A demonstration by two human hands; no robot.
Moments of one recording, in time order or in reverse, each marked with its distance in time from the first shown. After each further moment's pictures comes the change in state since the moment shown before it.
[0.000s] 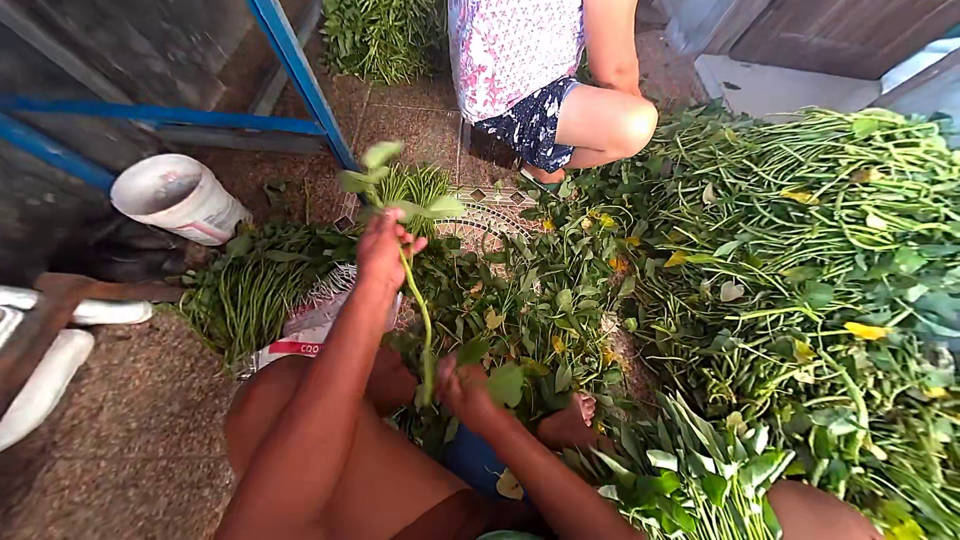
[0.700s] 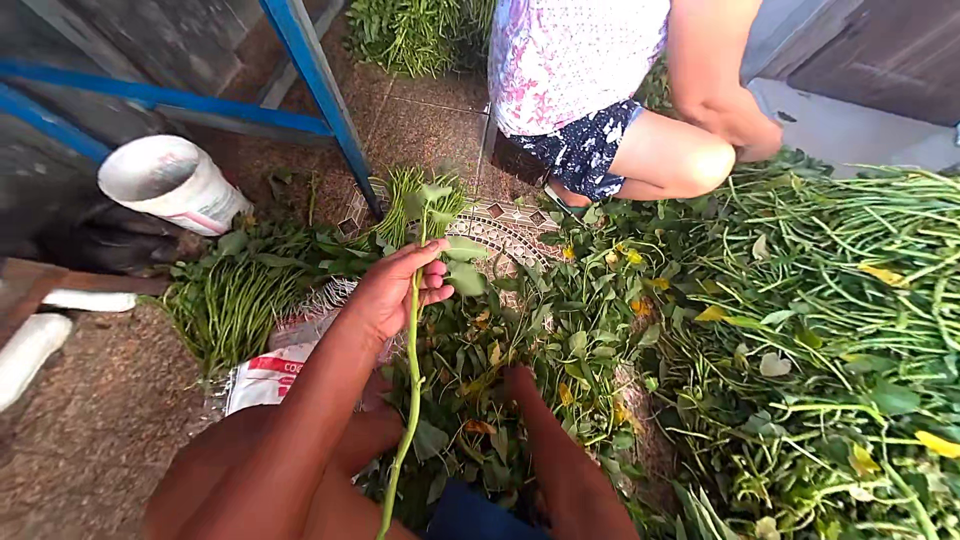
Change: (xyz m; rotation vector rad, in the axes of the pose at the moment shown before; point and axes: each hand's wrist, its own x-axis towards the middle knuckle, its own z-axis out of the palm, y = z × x) left_hand 0.010 0.028 0.016 -0.009 -0.243 -0.308; right_hand 0.119 0.178 -0.121 -0.618 0.024 0.935
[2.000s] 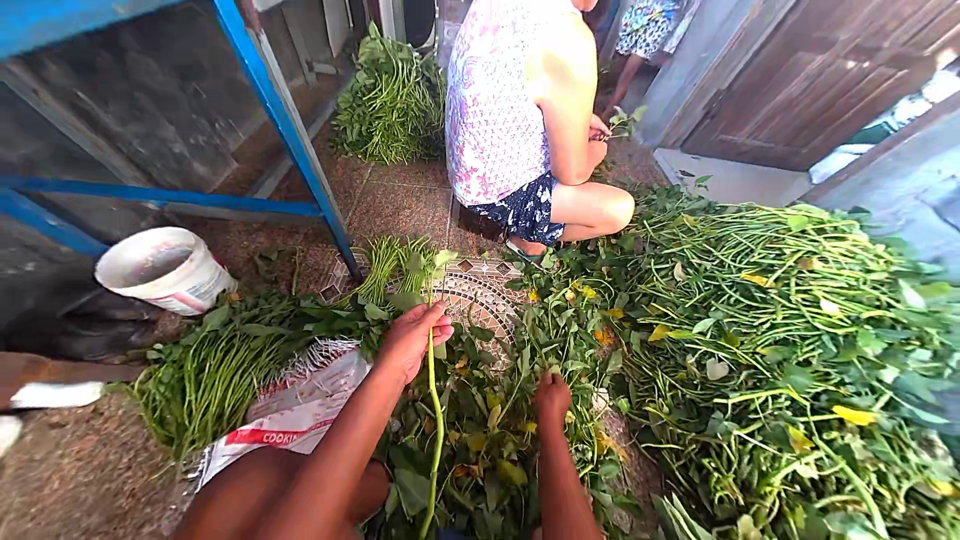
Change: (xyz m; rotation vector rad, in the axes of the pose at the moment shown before) left_hand -0.008 -0.041 0.031 0.165 0.001 0.102; right_hand -0.087 0.010 -0.088 0.594 0.669 -0.022
